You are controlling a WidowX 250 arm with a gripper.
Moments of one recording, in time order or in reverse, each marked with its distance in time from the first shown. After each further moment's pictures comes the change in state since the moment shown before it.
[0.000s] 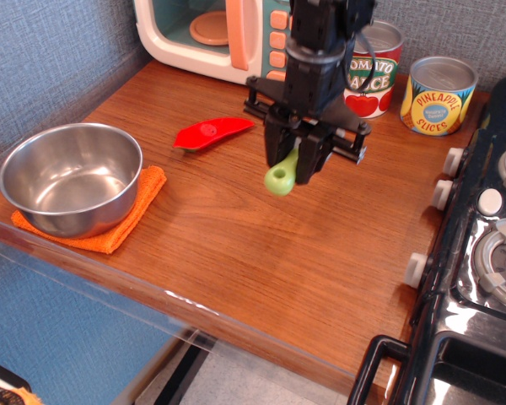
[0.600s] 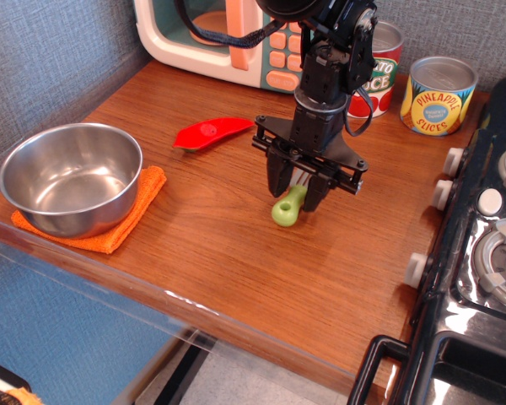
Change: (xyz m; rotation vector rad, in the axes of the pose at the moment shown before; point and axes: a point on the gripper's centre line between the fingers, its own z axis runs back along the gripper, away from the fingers) arm 0.017 -0.001 -0.048 0.029 0.015 0.022
